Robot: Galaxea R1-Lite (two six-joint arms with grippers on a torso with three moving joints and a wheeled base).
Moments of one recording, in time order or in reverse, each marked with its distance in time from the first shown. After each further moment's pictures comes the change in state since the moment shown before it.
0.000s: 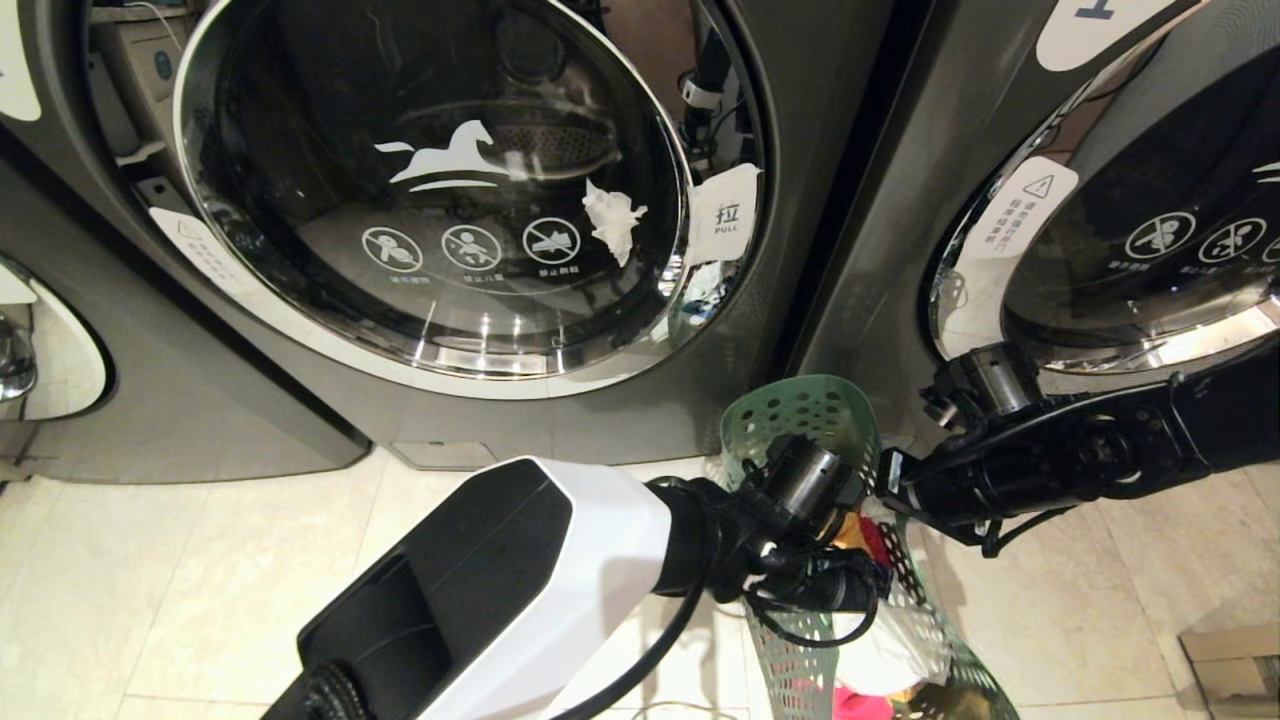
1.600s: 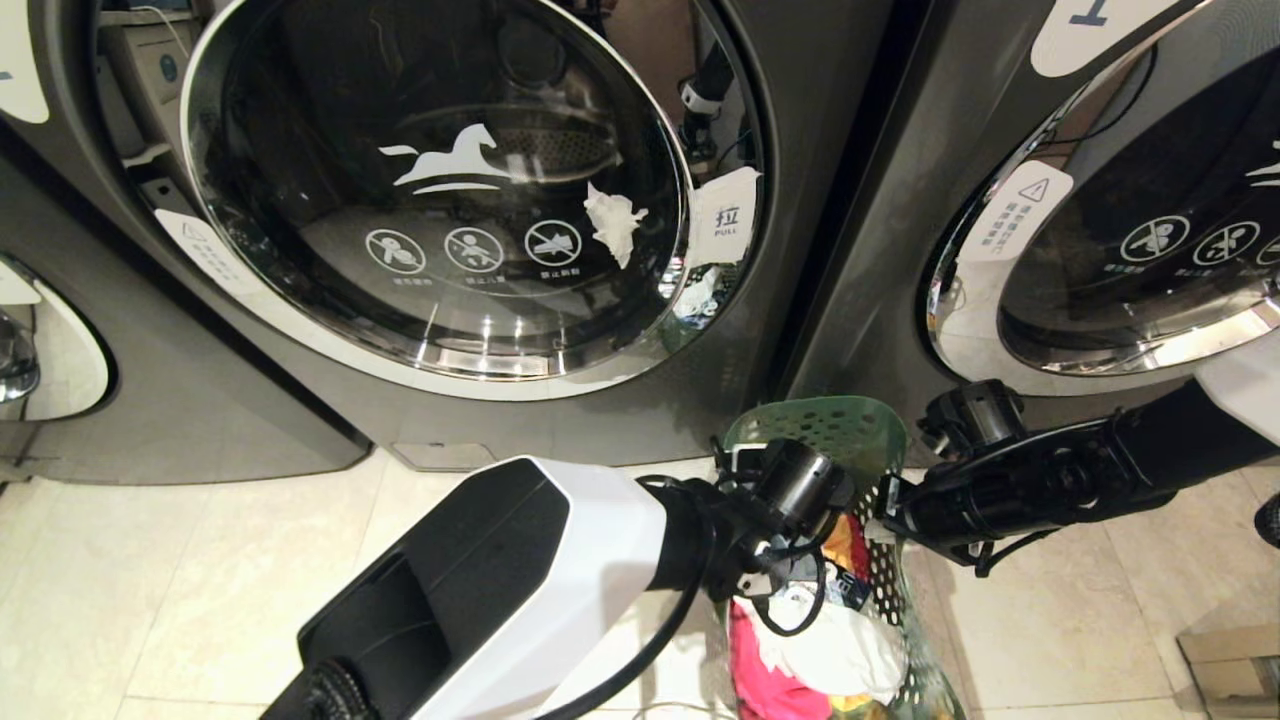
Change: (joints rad) left arm 0.026 0.013 0.003 0.025 0.539 0.050; right arm -0.070 0.134 0.030 -0.105 0.002 -0.037
